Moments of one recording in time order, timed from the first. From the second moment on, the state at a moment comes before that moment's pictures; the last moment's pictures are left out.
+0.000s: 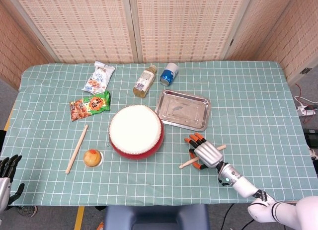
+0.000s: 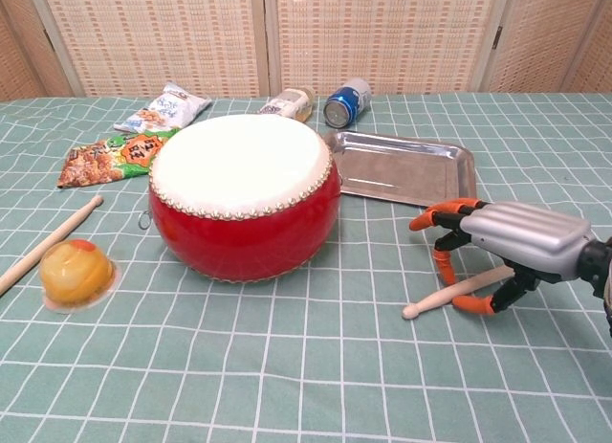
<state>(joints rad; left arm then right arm) 0.03 -1.23 0.00 -1.36 1.51 1.55 -0.10 0.59 -1.62 -0.06 -1.09 -1.64 1.02 0.08</state>
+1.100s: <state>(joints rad) 0.03 -1.20 0.01 -1.43 1.54 1.56 -0.03 0.54 -1.56 0.03 -1.08 -1.60 1.23 1.58</state>
